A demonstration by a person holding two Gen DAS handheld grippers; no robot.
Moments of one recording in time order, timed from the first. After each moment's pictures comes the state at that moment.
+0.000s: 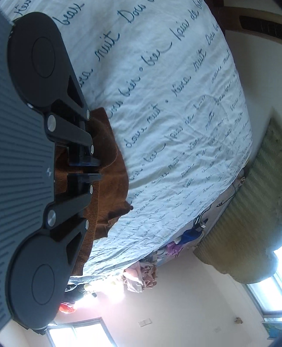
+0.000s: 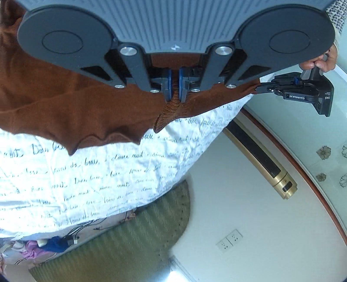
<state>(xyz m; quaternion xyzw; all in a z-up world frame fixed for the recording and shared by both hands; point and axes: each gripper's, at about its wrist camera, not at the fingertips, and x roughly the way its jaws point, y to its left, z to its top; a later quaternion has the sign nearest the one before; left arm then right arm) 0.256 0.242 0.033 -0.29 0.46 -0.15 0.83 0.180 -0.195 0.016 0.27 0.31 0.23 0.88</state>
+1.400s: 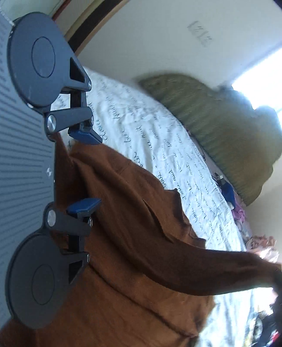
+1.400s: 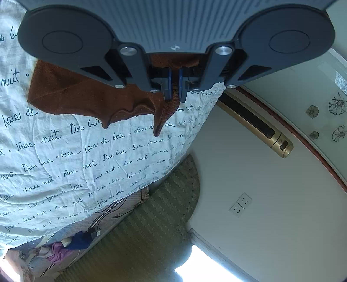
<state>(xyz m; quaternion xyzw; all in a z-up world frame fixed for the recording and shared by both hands) 0.146 0.065 -0.038 0.35 0.24 -0.12 0.90 0.171 -0.286 0.038 0.34 0.29 0.22 0.86</state>
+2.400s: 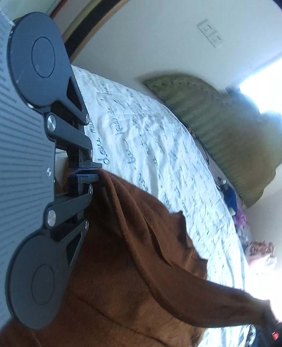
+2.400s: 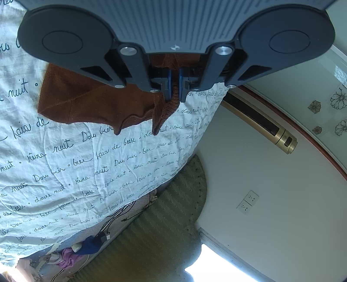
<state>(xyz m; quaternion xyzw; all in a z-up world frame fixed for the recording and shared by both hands) 0.193 0.126 -0.022 0.29 0.27 -0.13 0.91 0.167 -0.294 0.022 0.36 0.30 0.22 0.86</state>
